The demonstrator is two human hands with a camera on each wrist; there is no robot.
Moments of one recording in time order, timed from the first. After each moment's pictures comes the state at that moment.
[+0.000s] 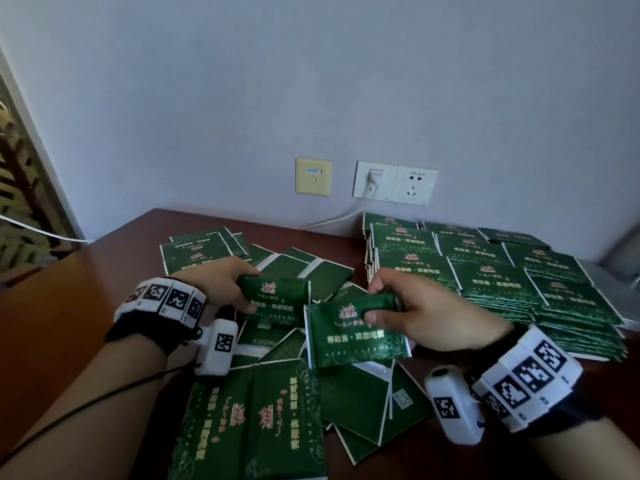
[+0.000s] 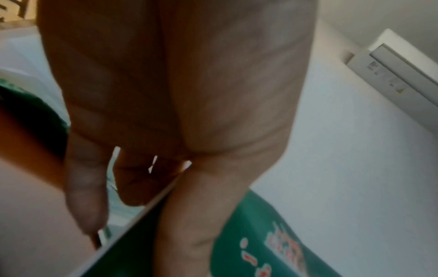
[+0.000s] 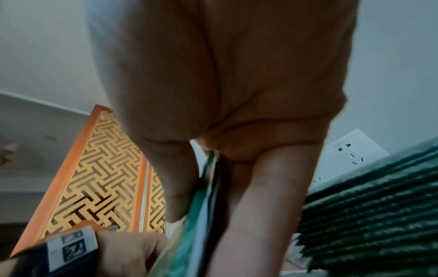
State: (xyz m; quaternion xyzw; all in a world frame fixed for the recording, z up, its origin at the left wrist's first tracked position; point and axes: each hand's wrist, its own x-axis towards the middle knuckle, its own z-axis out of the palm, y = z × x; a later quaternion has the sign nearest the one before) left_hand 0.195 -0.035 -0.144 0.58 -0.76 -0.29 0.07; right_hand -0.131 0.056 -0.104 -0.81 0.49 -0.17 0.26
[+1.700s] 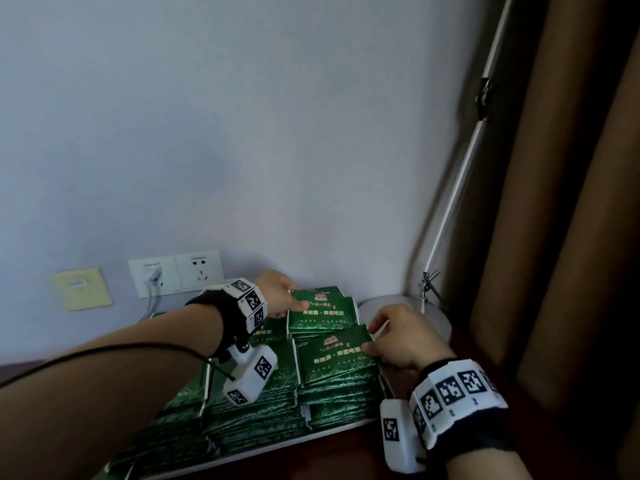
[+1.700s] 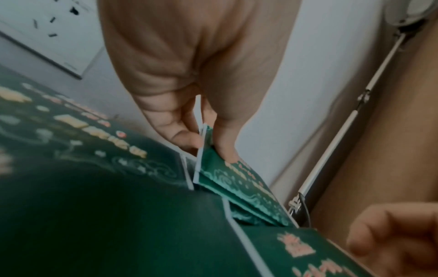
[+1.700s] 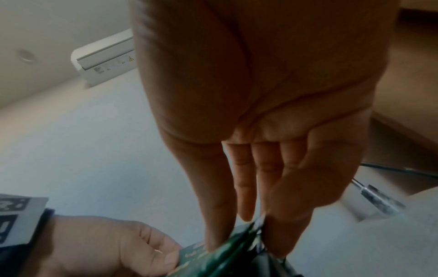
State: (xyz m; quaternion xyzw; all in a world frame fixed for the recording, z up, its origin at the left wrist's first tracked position) left_hand -0.272 -0.117 -0.074 0.53 -0.77 -0.31 0.18; right_hand -0.456 0.034 -0.112 -0.52 0.77 -0.32 0.18
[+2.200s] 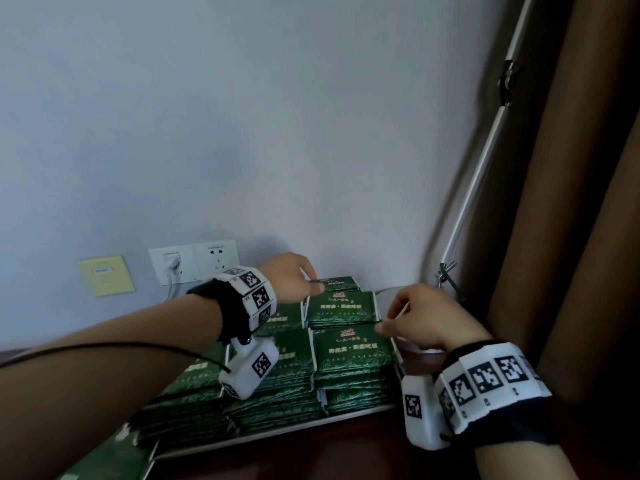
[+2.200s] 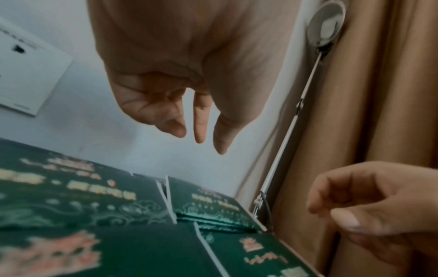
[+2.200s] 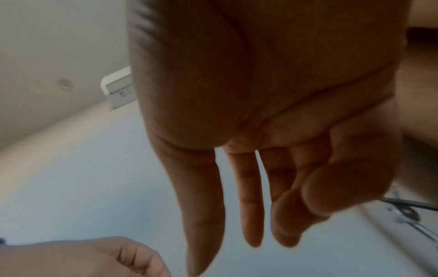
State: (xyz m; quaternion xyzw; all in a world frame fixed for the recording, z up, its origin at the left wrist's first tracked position) left_hand -0.260 -0.094 -0.055 0.50 -0.84 -0.16 0.15; right_hand -0.450 0.051 -0.081 -0.56 0.77 -0.27 0.14
